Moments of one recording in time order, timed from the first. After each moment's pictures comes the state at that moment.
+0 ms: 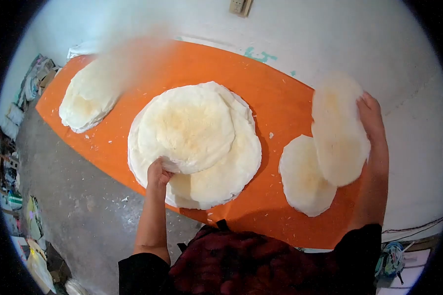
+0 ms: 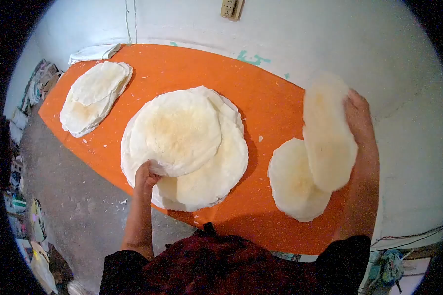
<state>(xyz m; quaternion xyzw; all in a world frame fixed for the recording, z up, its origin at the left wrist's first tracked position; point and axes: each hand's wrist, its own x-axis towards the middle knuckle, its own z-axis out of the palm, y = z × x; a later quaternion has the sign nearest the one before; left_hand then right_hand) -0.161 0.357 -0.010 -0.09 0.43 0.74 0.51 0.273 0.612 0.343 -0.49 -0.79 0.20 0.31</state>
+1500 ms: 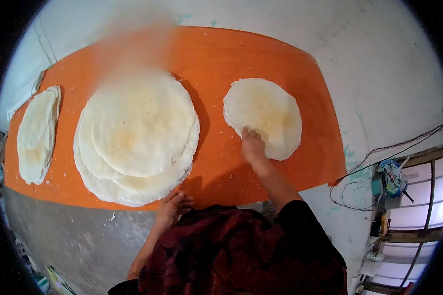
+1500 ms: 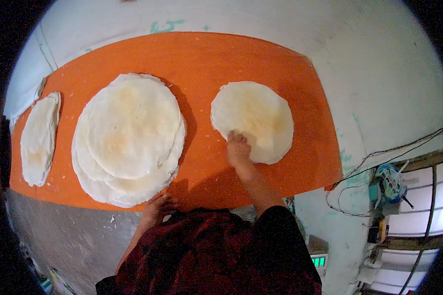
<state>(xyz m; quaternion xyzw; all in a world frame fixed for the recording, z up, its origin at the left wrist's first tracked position) 0.018 0.288 0.048 0.10 0.53 0.39 0.75 0.300 0.474 -0.008 -0.69 -0.72 0.01 -0.08</state>
